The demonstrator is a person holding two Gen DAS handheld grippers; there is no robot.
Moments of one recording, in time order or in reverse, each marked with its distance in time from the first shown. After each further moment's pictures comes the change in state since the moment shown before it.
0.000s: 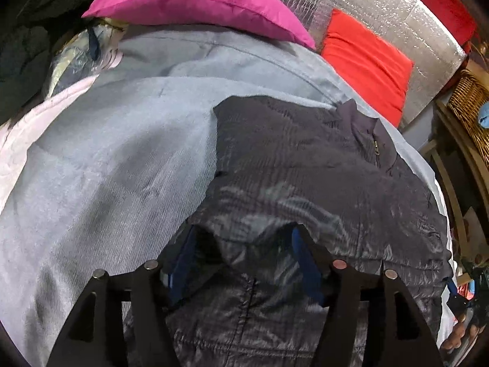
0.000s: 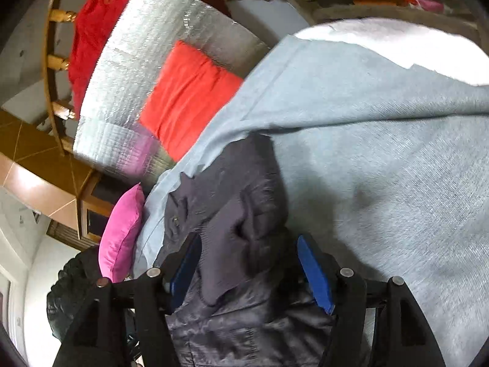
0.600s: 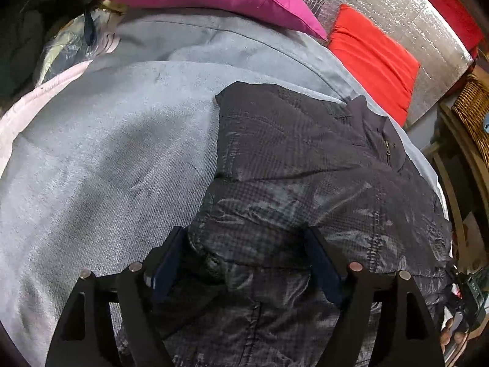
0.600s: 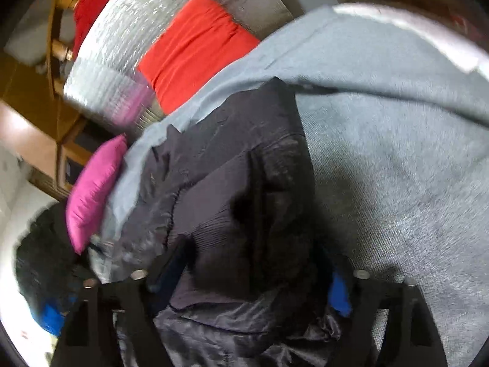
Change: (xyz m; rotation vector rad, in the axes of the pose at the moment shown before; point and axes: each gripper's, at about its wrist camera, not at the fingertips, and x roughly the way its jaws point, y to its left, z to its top) left arm 0.026 0.007 0.003 -0.029 0.035 -0.011; right arm 0.068 0.036 -0.021 -0.284 0.093 -0.135
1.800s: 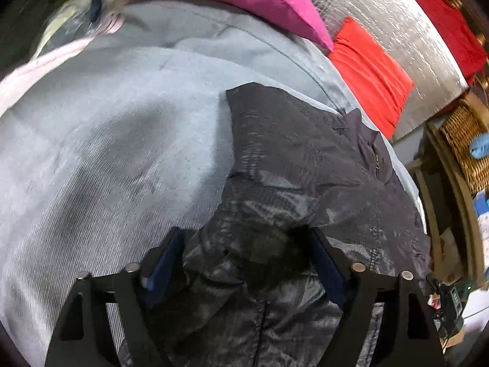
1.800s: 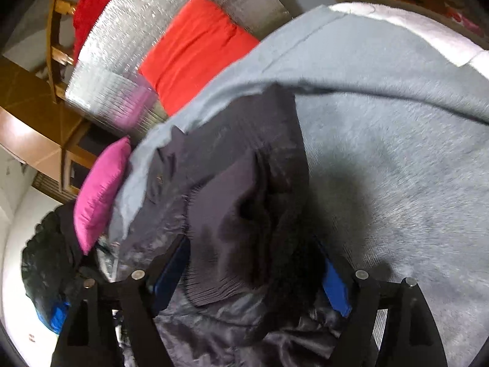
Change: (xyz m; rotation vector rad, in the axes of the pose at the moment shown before) left arm 0.005 0.021 0.006 -0.082 0.015 -0.128; right arm -0.004 -0.009 0.000 0.077 0.025 0.054
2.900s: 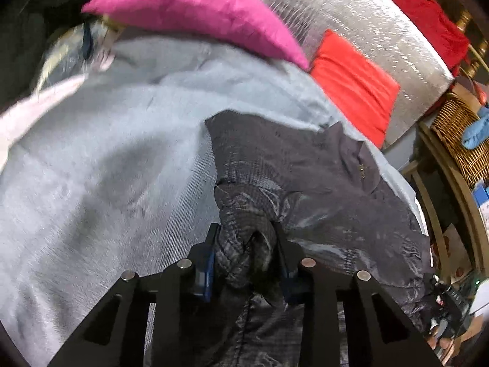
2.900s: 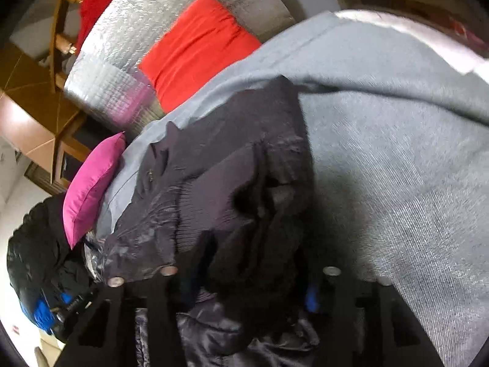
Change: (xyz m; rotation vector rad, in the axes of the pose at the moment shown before) left arm -0.030 -0.024 -0.006 0.085 -0.130 0.011; right arm -0.013 0.017 -0.008 -0.079 -0.076 -0.021
